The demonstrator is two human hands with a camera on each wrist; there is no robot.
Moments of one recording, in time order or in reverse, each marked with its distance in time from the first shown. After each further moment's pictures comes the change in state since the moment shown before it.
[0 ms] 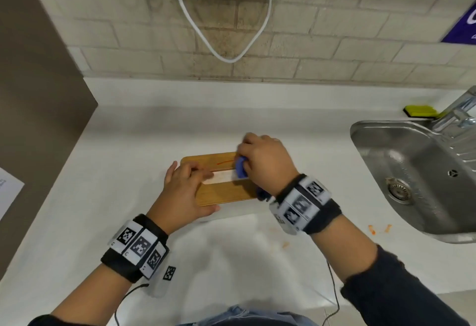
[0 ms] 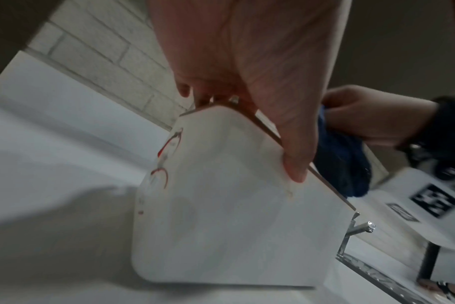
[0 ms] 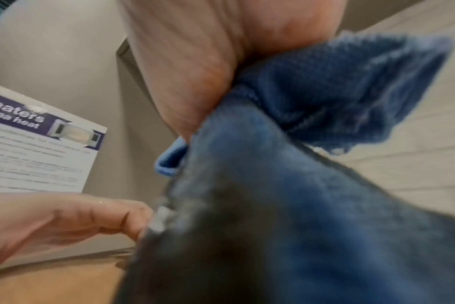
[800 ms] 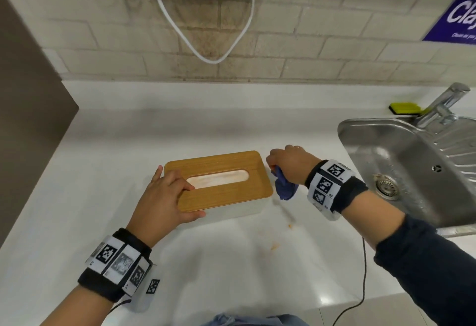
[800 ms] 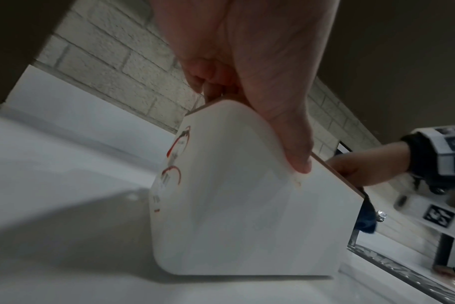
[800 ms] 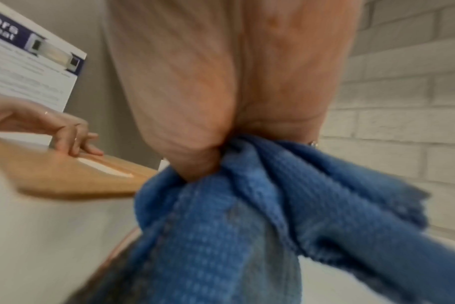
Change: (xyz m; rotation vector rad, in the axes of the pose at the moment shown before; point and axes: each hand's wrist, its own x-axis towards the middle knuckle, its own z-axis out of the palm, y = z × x) left_hand 0.000 -0.003 0.005 0.059 0.020 -0.022; right_hand -0.022 0.097 -0.002 -0.198 -0.518 0.105
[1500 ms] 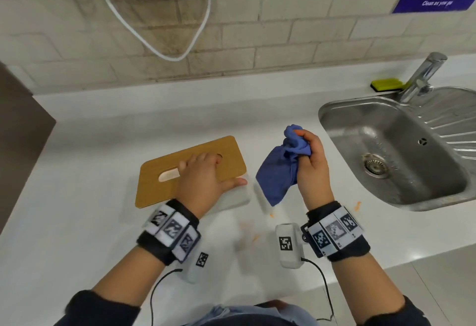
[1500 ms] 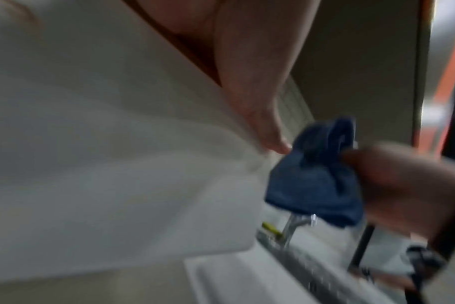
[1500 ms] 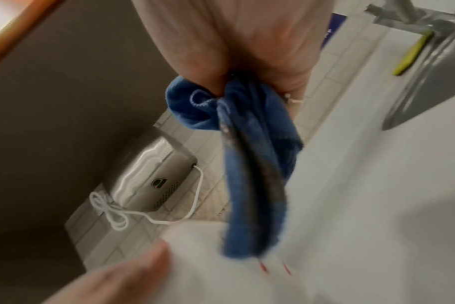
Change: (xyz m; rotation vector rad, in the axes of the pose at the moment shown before) left_hand 0.065 0.122 0.028 0.072 0.005 -0.144; right_hand -0.081 -0.005 0.032 1.587 1.078 0.202
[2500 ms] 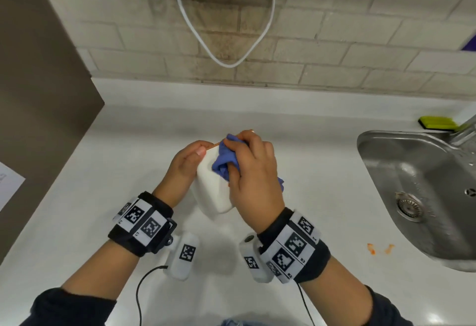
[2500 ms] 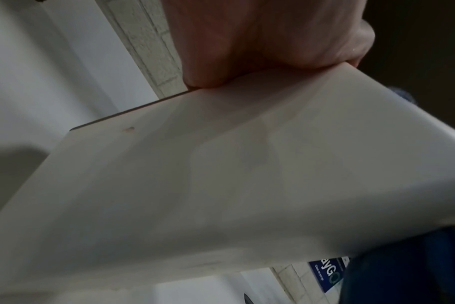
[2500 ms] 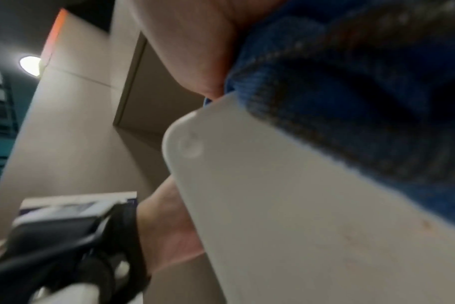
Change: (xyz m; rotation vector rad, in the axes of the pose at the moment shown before) left_hand 0.000 -0.079 -0.049 -1.143 0.107 -0.024; right_hand -0.027 -0.027 0.139 -0.712 -0.409 -0.447
